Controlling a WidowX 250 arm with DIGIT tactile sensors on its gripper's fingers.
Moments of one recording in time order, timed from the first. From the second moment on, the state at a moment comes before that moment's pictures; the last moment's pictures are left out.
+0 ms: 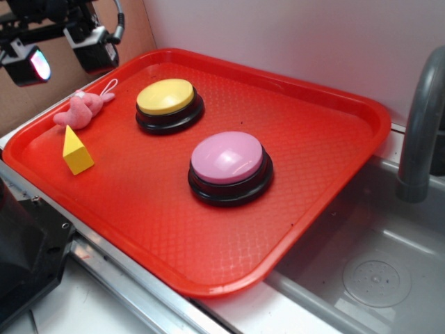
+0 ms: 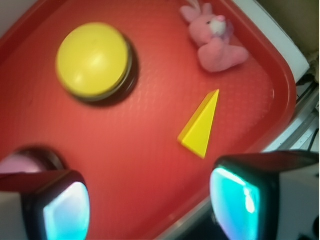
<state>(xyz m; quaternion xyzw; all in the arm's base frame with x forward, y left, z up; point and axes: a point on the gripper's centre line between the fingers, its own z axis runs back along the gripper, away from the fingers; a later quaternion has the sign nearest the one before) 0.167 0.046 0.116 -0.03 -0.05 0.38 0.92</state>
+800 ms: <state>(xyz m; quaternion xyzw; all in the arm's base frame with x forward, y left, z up) 0.149 0.080 0.028 0.07 -0.03 0.45 0.89</state>
